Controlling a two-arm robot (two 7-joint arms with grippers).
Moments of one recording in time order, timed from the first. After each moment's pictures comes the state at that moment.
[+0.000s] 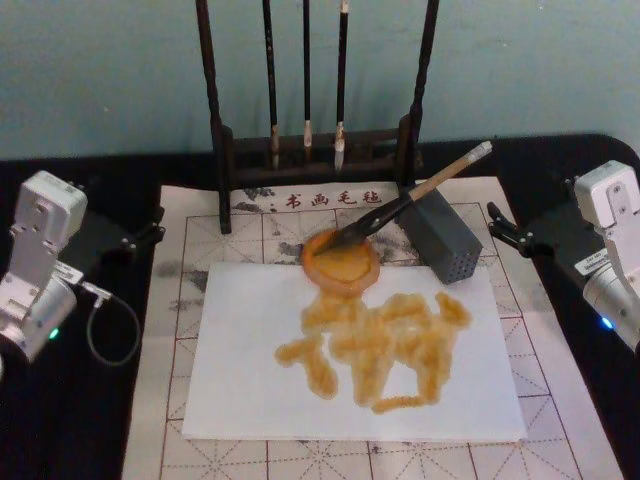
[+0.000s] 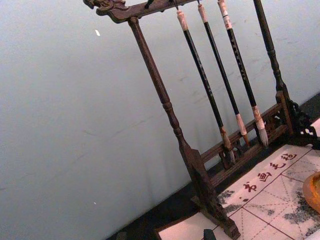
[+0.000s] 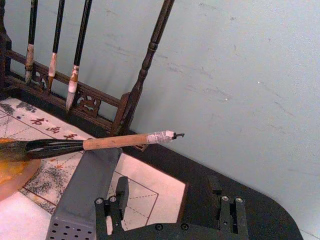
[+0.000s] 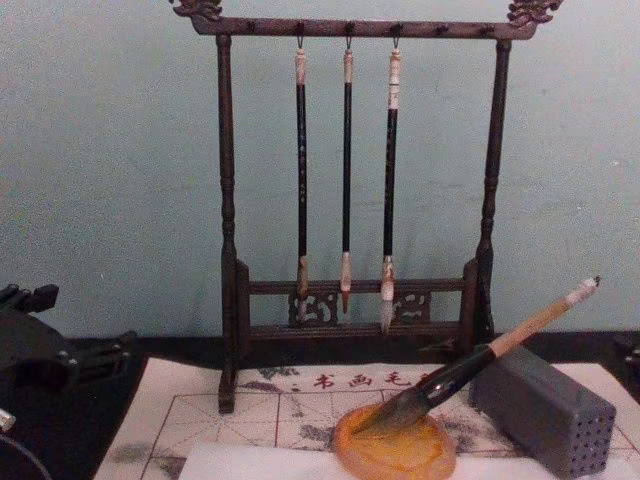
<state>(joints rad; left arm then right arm) -0.20 0.60 0.45 -1.41 -0.25 -0.12 0.03 0.20 0.60 -0.45 -1.41 0.25 -0.12 -0.03</state>
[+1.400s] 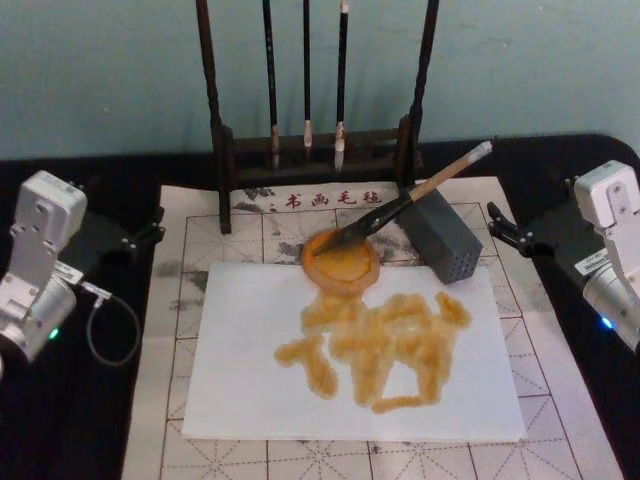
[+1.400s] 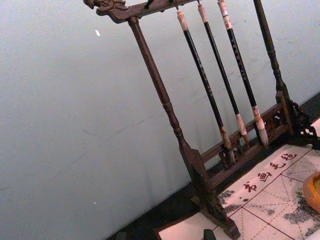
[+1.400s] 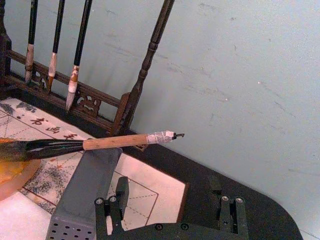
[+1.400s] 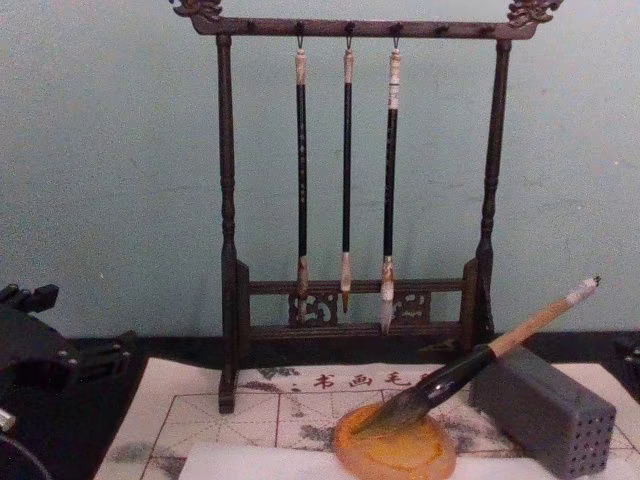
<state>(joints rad) -0.20 0.60 0.45 -1.41 -0.25 -0.12 0.03 0.20 0.60 -0.45 -1.41 0.25 -0.12 -0.03</state>
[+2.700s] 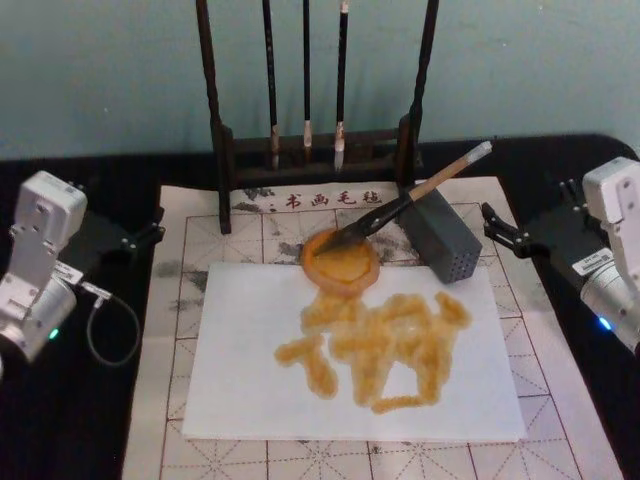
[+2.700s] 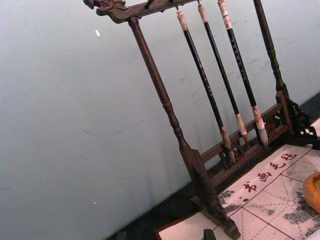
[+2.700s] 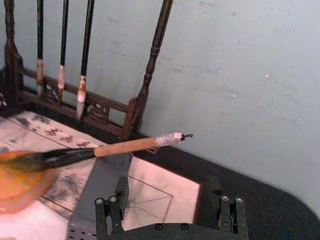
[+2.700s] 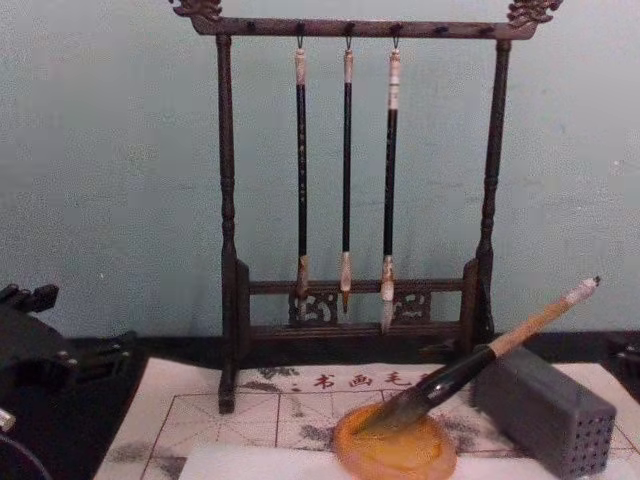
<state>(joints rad) -0.20 0.60 0.45 -1.41 -0.25 -0.12 0.03 0.18 0.58 -0.41 -1.42 0.32 -0.12 0.04</state>
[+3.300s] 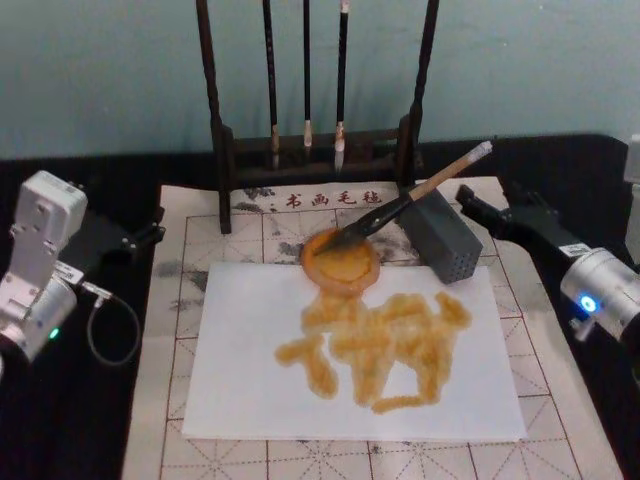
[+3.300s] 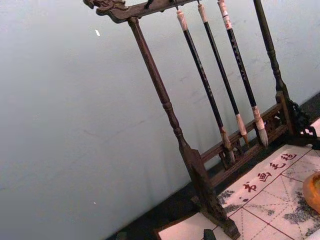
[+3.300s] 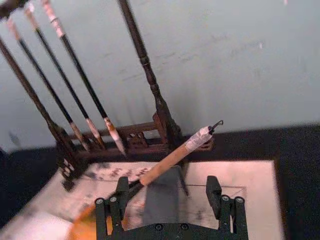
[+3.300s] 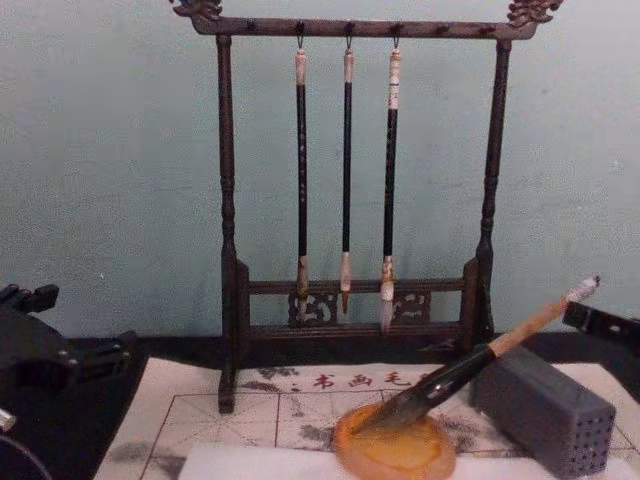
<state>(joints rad) -0.20 0.60 0.45 -1.41 -0.25 -0.12 0.03 0.20 0.42 -0.26 -1.36 0.74 0.08 0.29</state>
